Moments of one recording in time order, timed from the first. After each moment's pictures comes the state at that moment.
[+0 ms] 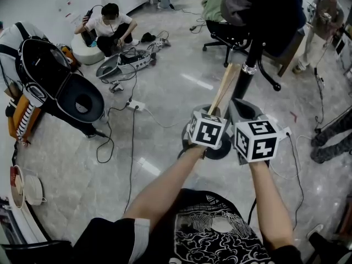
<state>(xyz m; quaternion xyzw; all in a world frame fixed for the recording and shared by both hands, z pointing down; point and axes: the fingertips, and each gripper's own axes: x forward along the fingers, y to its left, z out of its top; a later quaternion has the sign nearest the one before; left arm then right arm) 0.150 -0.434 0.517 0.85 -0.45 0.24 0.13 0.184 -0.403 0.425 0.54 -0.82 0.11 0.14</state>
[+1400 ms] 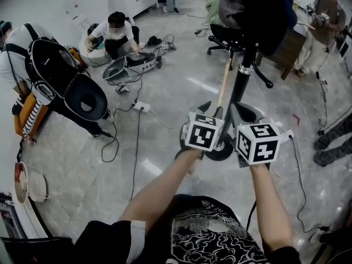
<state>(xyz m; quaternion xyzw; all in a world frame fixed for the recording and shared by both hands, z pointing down) 0.155 -0.400 0.471 0.86 -0.45 0.20 0.11 0.200 -0.368 0.417 0.54 -0.83 0.12 0.12</state>
